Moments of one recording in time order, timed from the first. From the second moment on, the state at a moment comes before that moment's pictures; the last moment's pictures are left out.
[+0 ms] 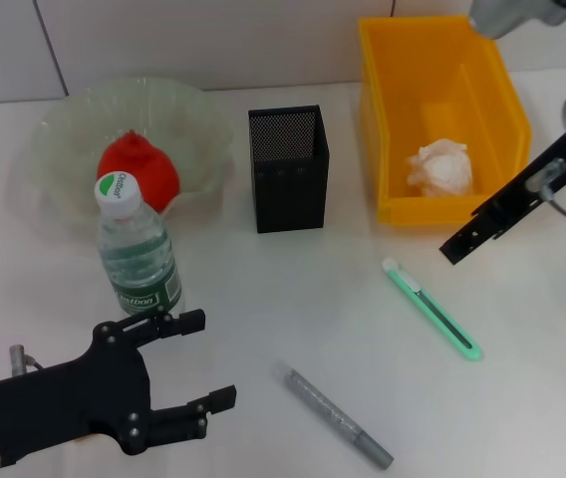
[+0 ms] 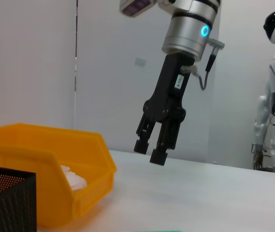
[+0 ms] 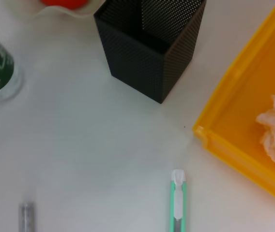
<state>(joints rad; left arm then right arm) -0.18 -2.07 1.28 0.75 1.47 1.56 -1.03 0.70 2.09 -1.21 -1.54 -2.74 -1.87 2.76</state>
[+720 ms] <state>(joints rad) -0.17 -2.07 1.28 0.73 1.47 1.56 -0.95 0.74 2.09 -1.33 -1.31 -2.74 -1.70 2.95</state>
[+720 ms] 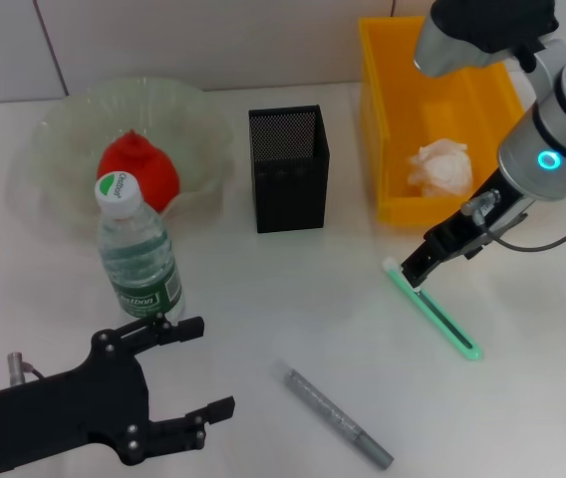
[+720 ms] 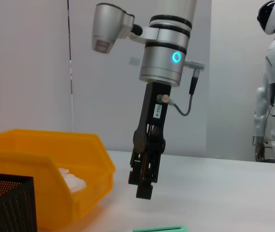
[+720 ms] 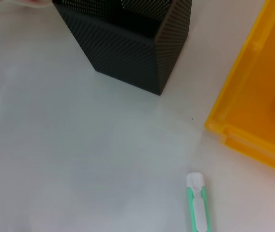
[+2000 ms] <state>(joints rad) -0.18 -2.07 1.29 0.69 1.48 1.57 -0.94 0.81 2.08 -1.36 -1.04 -2.74 -1.52 2.94</state>
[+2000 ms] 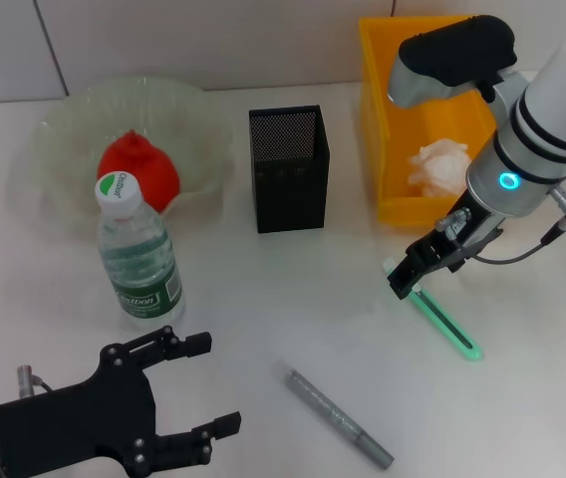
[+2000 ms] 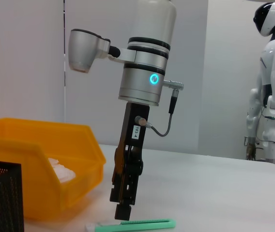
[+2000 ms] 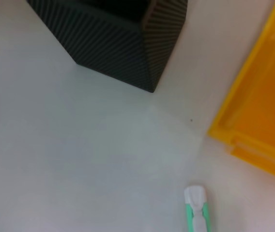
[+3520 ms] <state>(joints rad) -0.19 -2.07 1.30 0.66 1.48 1.57 -0.93 0.86 2.08 -1.36 -0.92 -2.73 -1.45 2.93</state>
